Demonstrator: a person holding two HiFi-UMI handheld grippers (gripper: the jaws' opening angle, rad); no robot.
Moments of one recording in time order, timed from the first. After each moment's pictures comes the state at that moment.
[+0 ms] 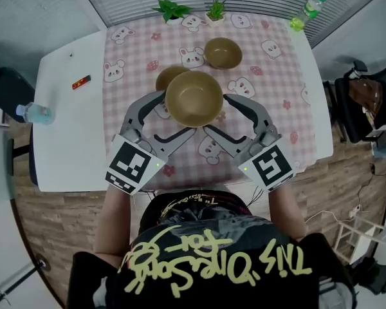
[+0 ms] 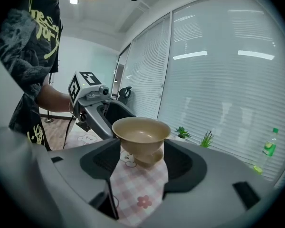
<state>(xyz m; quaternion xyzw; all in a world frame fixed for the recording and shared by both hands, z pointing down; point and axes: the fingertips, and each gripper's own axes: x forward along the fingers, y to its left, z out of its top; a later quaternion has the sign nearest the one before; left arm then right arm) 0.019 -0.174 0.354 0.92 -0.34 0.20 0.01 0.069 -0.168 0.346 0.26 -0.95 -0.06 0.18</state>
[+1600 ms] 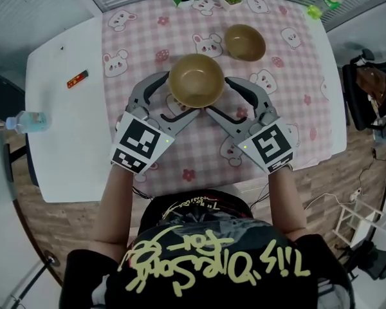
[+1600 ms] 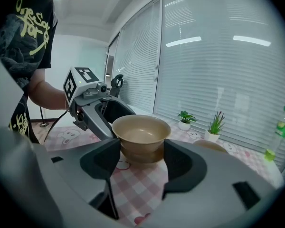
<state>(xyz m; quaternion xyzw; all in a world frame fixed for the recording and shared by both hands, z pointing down) -0.027 -0.238 0.422 0.92 -0.32 0.23 0.05 0.019 -0.229 0.414 0.28 -0.94 -0.01 0.21</state>
